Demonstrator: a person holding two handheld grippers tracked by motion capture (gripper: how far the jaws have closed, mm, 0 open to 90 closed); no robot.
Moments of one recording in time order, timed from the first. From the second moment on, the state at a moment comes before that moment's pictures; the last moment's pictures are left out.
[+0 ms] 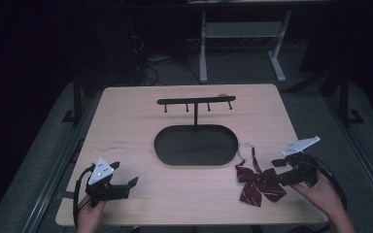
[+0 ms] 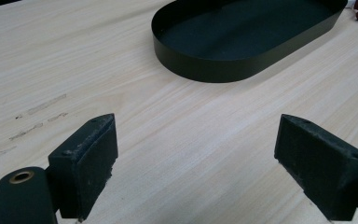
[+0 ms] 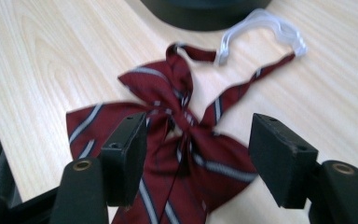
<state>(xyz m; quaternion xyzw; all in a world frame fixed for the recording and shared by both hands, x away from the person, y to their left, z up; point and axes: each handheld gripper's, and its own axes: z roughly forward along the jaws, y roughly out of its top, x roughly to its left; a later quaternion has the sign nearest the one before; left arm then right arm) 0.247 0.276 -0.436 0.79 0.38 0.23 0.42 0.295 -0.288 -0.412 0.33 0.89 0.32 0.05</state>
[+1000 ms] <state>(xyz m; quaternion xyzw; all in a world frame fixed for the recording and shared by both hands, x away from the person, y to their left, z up) 0.247 0.278 -0.435 0.79 0.38 0.22 0.43 0.397 -0.243 -0.432 0.37 0.91 0.19 0.02</state>
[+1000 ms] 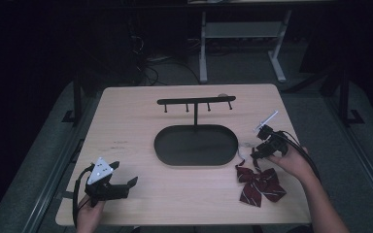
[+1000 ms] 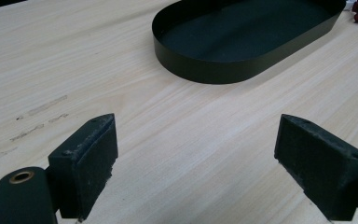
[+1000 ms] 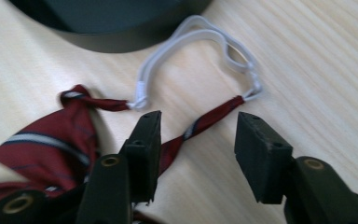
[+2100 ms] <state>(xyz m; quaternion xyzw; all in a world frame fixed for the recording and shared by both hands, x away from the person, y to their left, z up) 0.246 0.277 -0.433 0.79 0.38 0.23 0.42 0.390 -0.254 -0.426 0.39 0.90 0.18 0.01</state>
